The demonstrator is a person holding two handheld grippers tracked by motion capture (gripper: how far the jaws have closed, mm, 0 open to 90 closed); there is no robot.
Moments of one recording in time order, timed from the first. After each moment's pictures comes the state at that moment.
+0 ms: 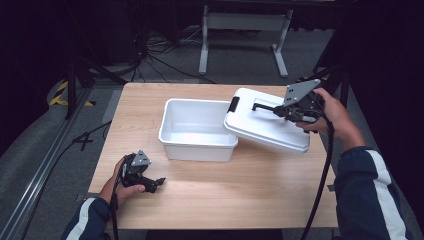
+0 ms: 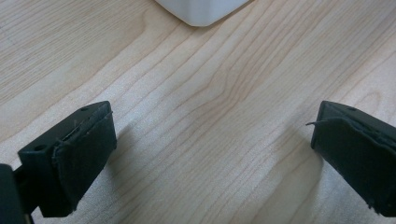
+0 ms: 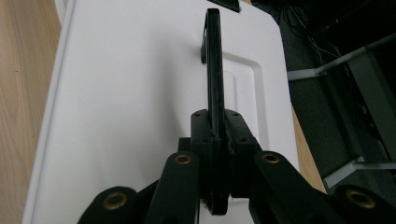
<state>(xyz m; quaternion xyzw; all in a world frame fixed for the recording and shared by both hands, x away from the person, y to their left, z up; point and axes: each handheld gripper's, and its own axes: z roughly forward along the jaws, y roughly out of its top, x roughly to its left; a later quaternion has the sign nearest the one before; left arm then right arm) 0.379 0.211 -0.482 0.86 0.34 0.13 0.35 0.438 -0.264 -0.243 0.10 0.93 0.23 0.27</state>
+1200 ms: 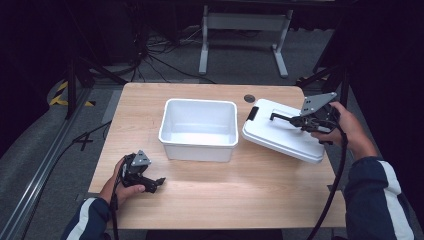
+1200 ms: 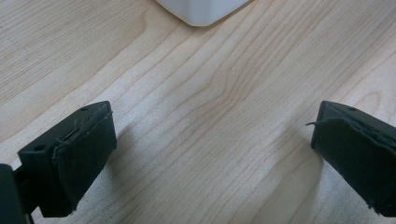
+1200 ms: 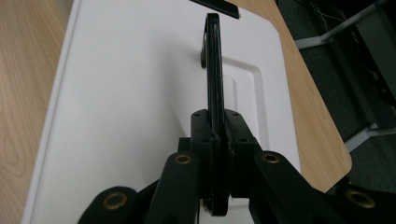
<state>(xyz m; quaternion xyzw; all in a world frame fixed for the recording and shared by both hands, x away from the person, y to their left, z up) 0.379 0.211 -0.482 0.86 0.34 0.13 0.35 0.438 -0.317 -0.283 0.15 0.93 0.22 0.25</state>
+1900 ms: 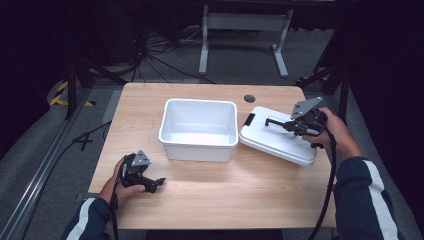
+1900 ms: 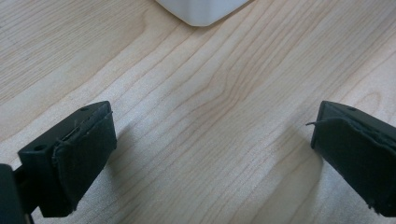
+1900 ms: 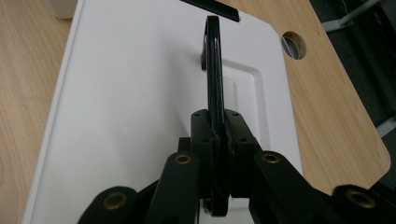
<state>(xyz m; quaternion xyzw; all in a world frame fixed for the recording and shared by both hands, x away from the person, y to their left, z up) 0.379 0.211 -0.482 0.86 0.34 0.13 0.35 0.458 -0.313 -0.321 0.17 0.94 0.21 0.23</state>
